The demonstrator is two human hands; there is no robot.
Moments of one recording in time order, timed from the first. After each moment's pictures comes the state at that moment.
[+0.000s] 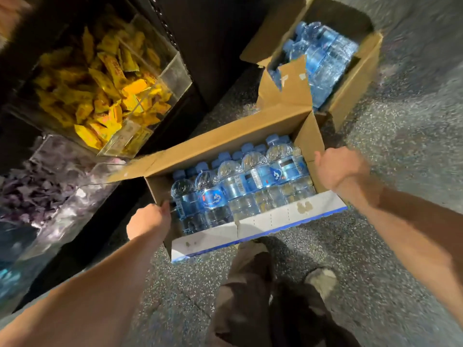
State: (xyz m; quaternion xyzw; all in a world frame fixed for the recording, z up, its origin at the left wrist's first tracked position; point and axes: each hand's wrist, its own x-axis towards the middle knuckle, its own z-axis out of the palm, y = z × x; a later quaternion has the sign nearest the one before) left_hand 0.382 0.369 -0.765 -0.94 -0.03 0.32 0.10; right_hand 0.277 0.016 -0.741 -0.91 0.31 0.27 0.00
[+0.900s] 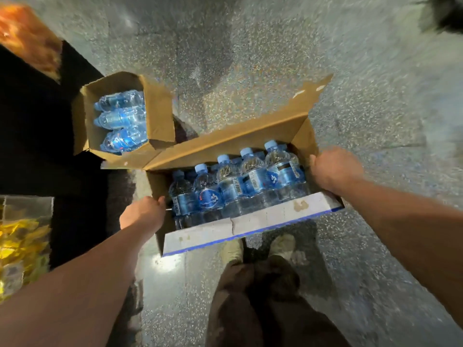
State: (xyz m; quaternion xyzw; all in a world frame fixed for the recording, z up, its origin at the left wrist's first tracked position) left_hand 0.217 0.098 -0.684 -0.88 0.36 0.21 0.20; right_hand -0.120 -0.060 -0.647 -0.72 0.65 0.20 0.13
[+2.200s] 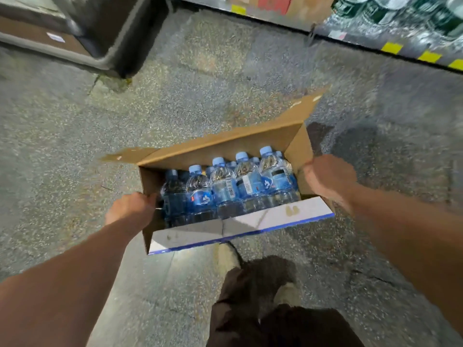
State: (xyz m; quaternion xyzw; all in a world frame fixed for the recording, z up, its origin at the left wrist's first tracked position) left_hand -0.391 -0.302 -0.661 -0.50 0.82 0.10 0.26; right_hand -0.654 -0.025 -0.604 -0.27 0.93 0.11 0.24
